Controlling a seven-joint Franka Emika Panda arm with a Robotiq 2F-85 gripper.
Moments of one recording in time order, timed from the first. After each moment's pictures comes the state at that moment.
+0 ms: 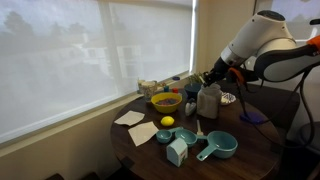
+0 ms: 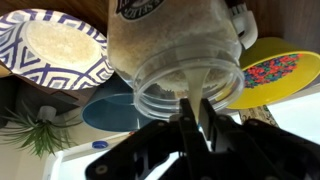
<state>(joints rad) -0.30 -0.31 0.36 -2.41 -0.32 2.75 0.79</state>
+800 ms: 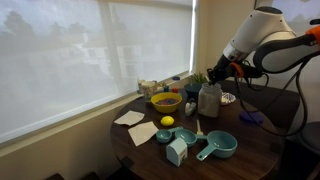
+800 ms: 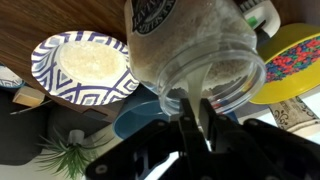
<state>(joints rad) -0.22 -0.31 0.24 -2.37 -0.27 2.63 0.85</state>
